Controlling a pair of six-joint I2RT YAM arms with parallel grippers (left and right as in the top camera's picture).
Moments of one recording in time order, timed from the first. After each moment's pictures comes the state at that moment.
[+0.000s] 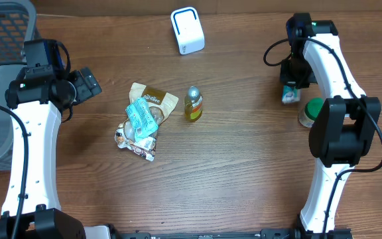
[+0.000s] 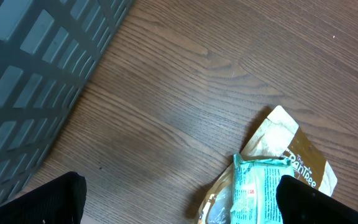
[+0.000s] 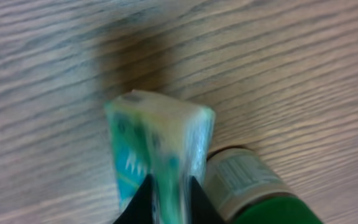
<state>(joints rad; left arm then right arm) 0.17 1.54 1.41 -0.95 -0.07 -0.36 0.02 2.25 1.99 -1.32 0.23 0.23</state>
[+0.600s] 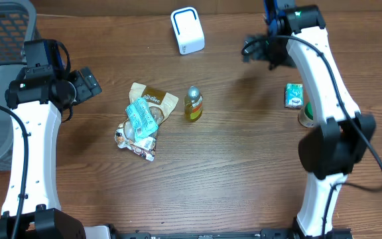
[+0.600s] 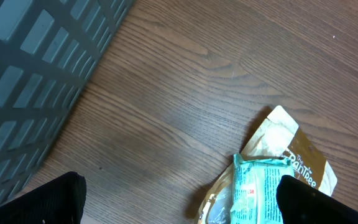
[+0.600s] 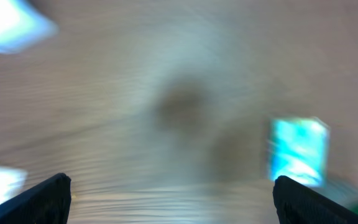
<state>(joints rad) 0.17 1.54 1.41 -0.95 -0.07 -0.36 0.21 2.12 2.20 -1.27 0.01 0.32</state>
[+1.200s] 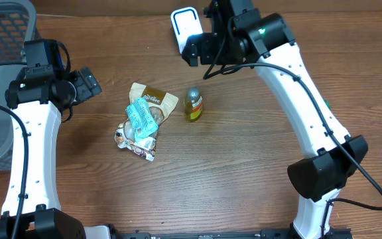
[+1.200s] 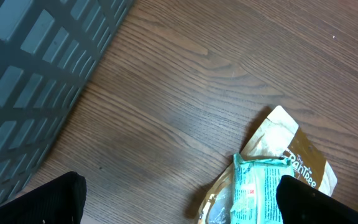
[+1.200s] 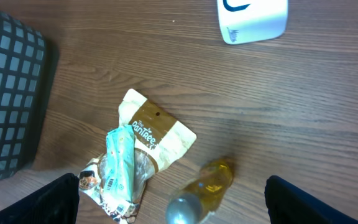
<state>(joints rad) 0.17 1.54 1.41 -0.95 -0.07 -0.36 0.45 2.02 2.18 -1.13 -0.23 0.33</state>
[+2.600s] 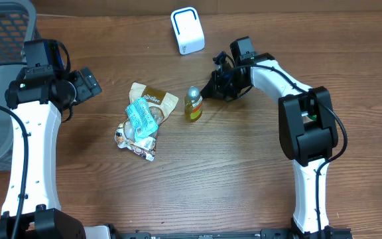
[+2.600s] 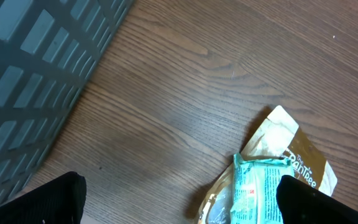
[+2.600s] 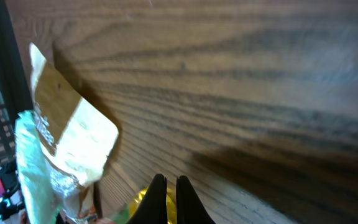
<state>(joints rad) 0.17 1.54 1.41 -0.95 -0.07 -0.36 0.27 2.34 1.70 -0.65 -0.73 0.31</state>
